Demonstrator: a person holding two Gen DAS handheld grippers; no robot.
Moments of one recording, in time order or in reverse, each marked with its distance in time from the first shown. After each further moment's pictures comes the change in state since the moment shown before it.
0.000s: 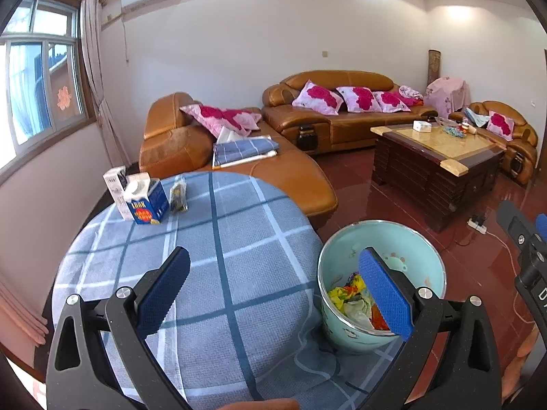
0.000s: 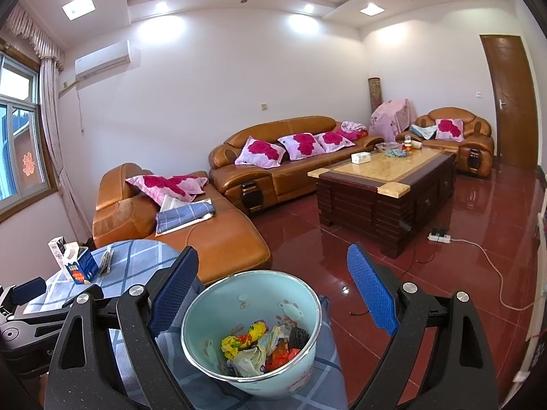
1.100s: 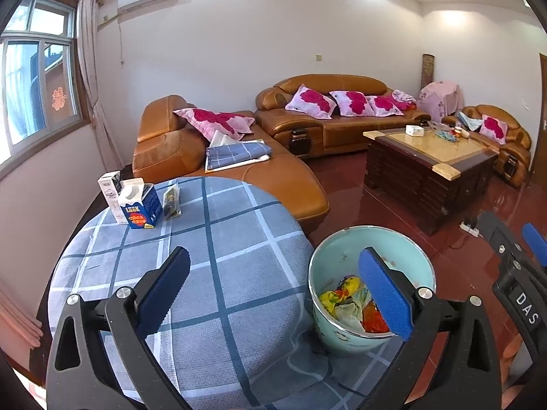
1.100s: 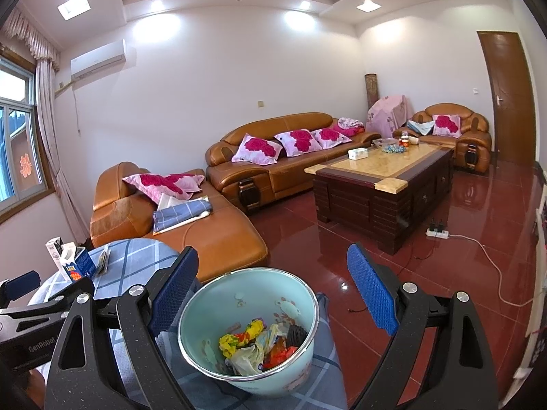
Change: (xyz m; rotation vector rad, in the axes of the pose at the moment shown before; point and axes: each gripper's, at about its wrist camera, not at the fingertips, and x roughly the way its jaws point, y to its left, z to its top) left arm -0.004 0.000 0.003 -0.012 -0.005 -0.037; right arm 0.003 -0.001 -0.002 0.010 0.014 -0.013
